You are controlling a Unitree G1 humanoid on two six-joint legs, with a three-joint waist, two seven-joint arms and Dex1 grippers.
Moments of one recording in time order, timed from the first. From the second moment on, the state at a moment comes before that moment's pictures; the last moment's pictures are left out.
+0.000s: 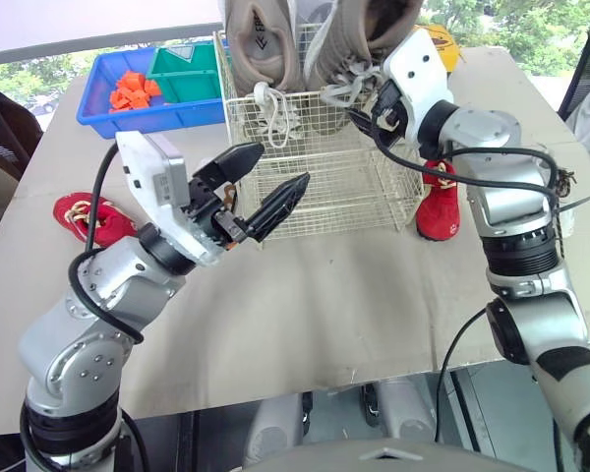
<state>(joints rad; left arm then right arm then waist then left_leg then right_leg) -0.18 0.63 0.27 -0.76 -1.02 0.61 -0.30 -1.00 -0.34 0.14 0.01 0.02 0.64 0.60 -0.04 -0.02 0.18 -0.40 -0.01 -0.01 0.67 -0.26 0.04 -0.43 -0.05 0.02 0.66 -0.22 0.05</state>
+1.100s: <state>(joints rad) 0.28 0.66 0.66 -0.77 -1.19 0.65 -0.01 -0.59 -0.63 -0.12 -0.46 0.71 0.65 1.10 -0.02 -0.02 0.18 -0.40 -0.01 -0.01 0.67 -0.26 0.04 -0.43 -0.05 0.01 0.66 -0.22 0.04</state>
